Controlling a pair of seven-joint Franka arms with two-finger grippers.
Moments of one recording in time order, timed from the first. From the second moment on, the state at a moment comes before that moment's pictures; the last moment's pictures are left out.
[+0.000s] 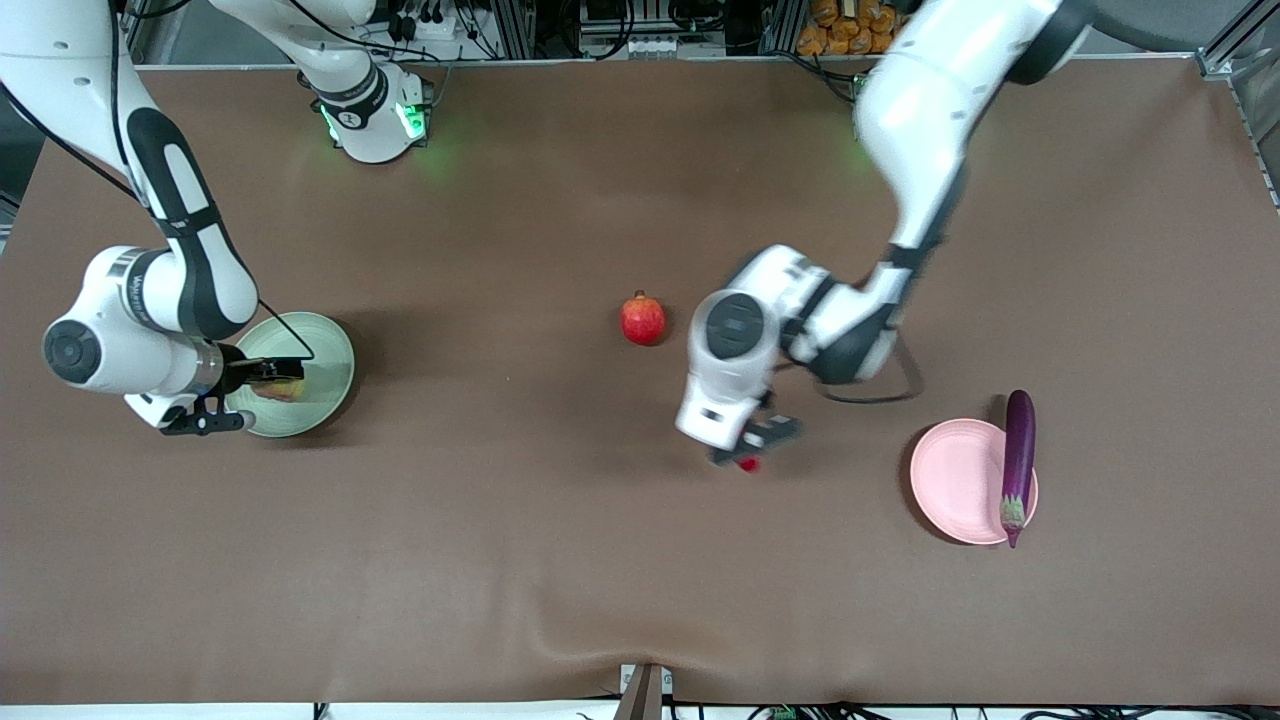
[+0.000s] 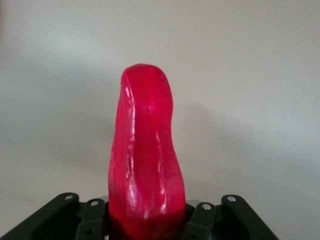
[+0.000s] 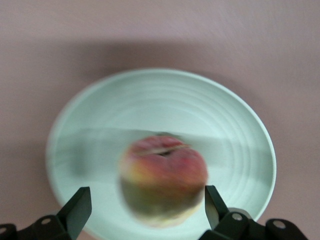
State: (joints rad) left arm -0.39 0.74 -0.20 -1.33 0.23 2.05 -1.08; right arm -0.11 0.41 -0.01 -1.93 0.02 2.08 -0.22
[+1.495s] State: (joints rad) left arm 0.03 0.81 -0.21 -1.43 0.40 2.04 -0.45; right arm 0.82 0.61 0.00 -1.71 0.31 2.31 0.84
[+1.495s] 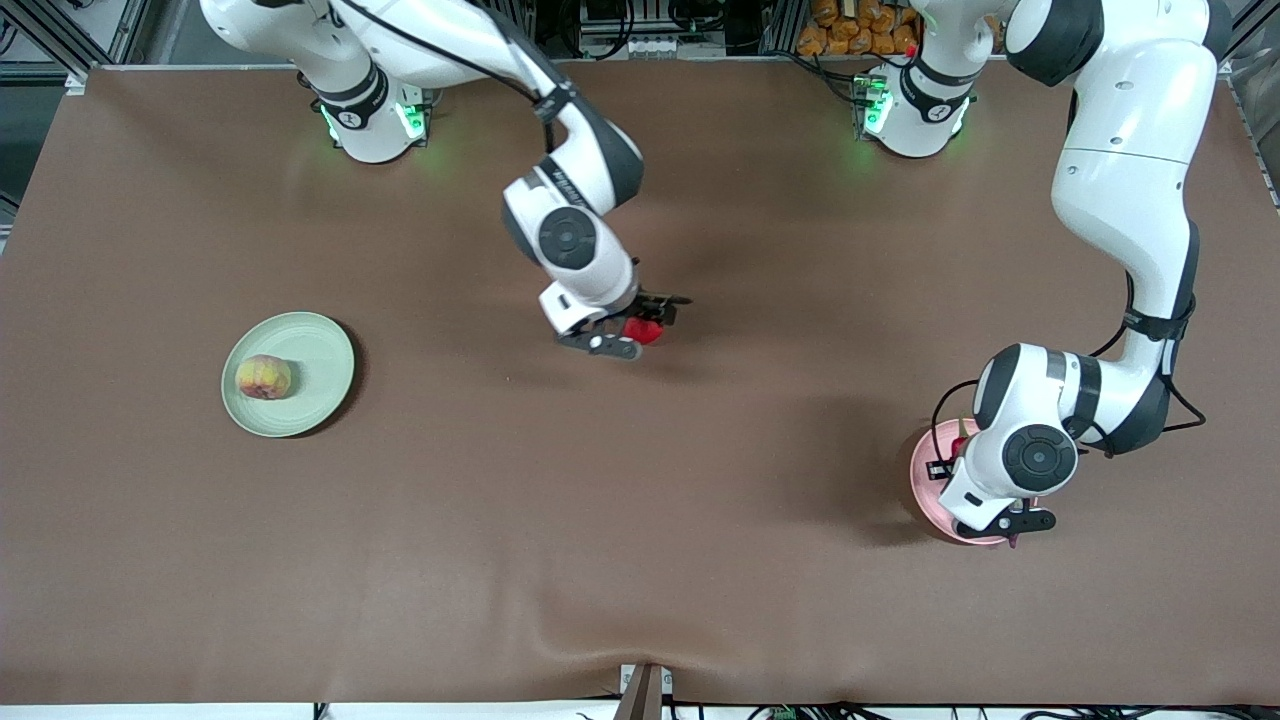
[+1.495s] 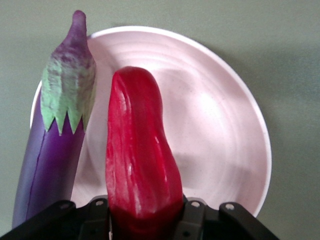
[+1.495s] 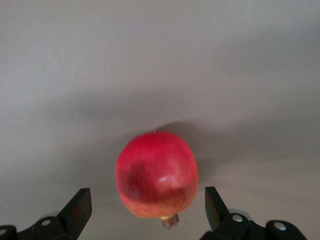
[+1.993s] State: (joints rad) left arm 0.03 0.79 -0.22 -1.42 0.40 2.01 -0.45; right arm 0.87 0.67 -0.01 -1.71 0.15 2.33 0.92
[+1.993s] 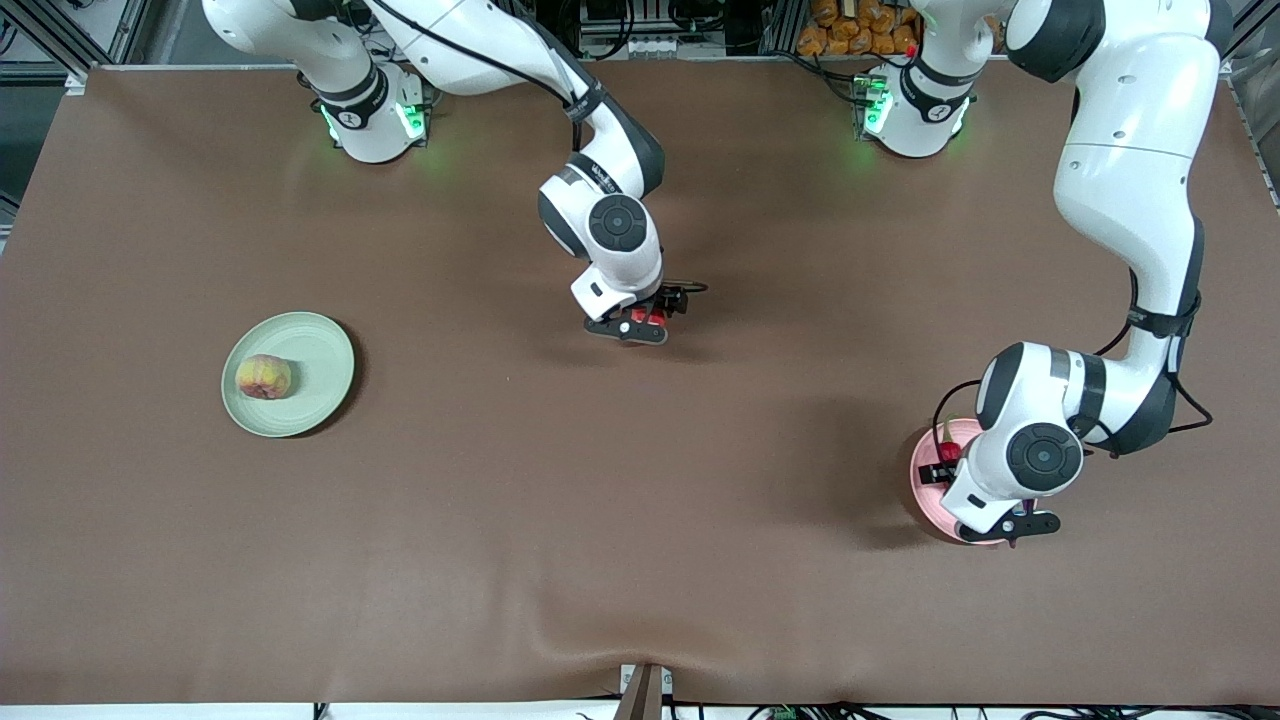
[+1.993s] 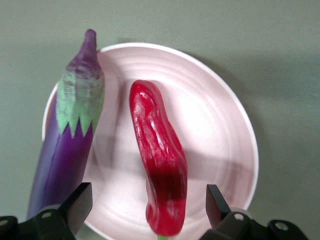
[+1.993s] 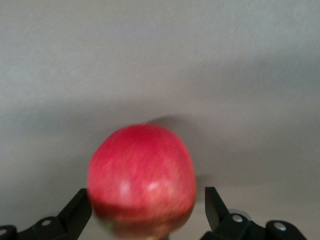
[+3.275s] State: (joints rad) left arm 0.17 0.22 -0.24 -1.41 0.07 1.57 -0.06; right arm 0.32 0.46 -0.06 -1.59 0.07 1.69 0.34
